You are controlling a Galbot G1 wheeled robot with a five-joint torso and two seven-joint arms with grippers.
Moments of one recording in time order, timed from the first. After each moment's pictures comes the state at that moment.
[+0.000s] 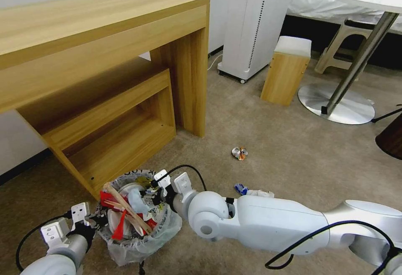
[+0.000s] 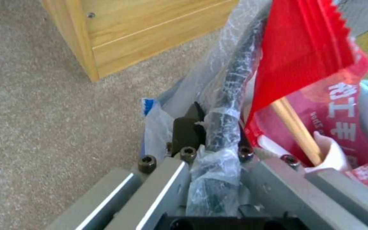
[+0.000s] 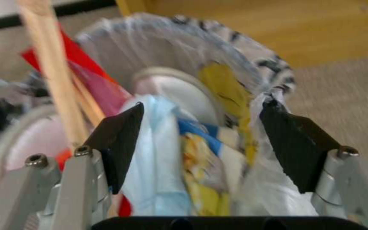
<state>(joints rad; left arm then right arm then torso) 1.74 -1.16 -0.76 -2.18 -0.87 0.52 -0.33 -0.26 1.16 -0.97 1.88 1.22 -0.33 0.63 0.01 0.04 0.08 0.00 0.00</state>
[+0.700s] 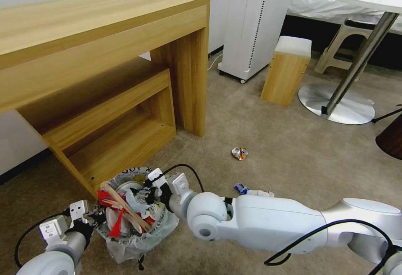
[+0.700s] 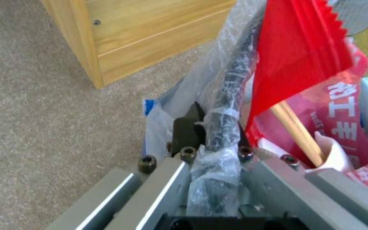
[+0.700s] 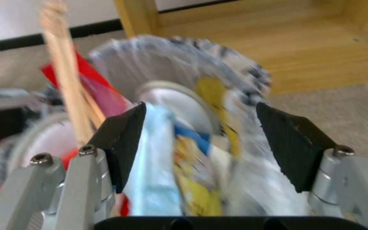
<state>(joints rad) 1.70 -1.14 -0.77 -2.16 -0.88 0.52 -0.34 -0.26 1.10 -0.97 1.90 1.16 -0.27 0.57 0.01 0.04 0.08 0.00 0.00</state>
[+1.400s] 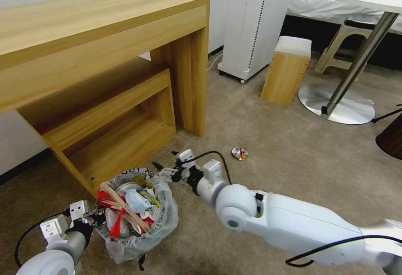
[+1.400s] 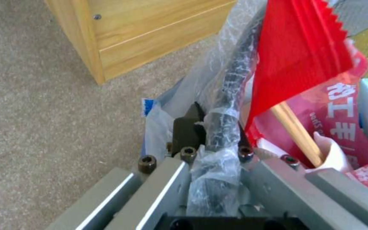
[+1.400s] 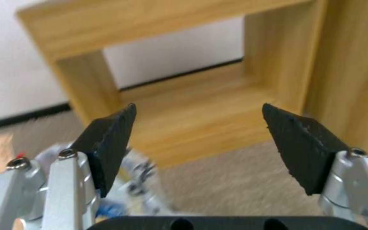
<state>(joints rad) 1.71 -1.13 -0.77 -2.16 -0.89 0.53 -0.34 -0.44 0.92 -0.67 2.00 1.02 -0.14 0.48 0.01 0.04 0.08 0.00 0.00</state>
